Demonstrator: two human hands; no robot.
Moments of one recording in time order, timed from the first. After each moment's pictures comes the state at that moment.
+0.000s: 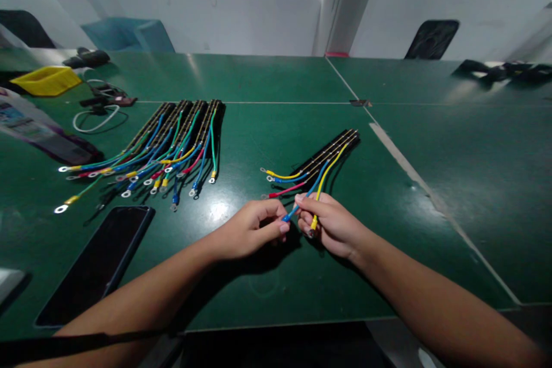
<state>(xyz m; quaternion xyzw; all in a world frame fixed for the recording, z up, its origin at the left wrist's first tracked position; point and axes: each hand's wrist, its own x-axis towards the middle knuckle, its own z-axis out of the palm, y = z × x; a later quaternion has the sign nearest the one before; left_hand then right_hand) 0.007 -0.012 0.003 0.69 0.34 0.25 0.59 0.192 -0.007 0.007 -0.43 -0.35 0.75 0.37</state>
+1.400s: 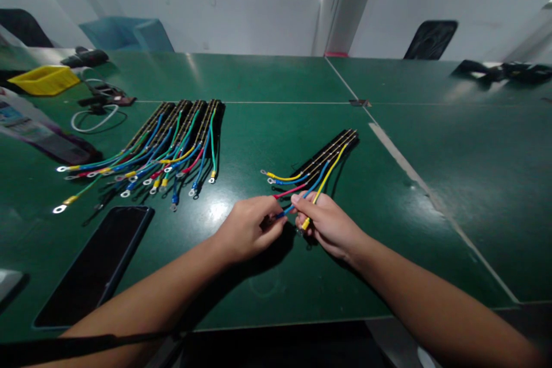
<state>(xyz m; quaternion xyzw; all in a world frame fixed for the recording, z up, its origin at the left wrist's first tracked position) 0.007 -0.014 -0.004 0.86 0.39 0.30 0.16 0.188 -0.008 -0.005 -0.48 -0.43 0.66 0.37</state>
